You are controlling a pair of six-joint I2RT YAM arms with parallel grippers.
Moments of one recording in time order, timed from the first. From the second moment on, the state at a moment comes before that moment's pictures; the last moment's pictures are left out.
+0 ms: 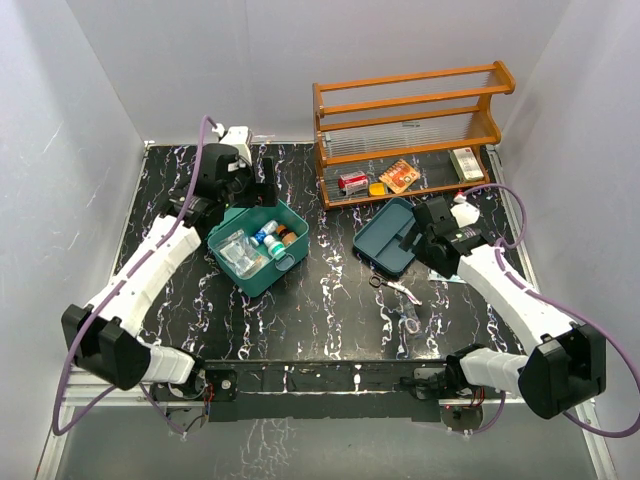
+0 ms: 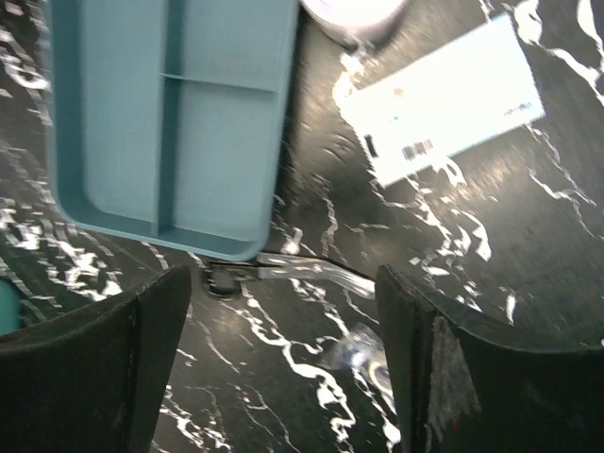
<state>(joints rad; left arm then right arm) -0.43 1.38 1.35 -0.52 -0.09 -0.25 0.37 1.18 0.96 -0.80 0.37 0.90</state>
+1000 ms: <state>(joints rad) -0.41 1.14 1.14 -0.45 0.12 -0.39 0.36 1.34 0.83 -0.90 0.00 0.75</state>
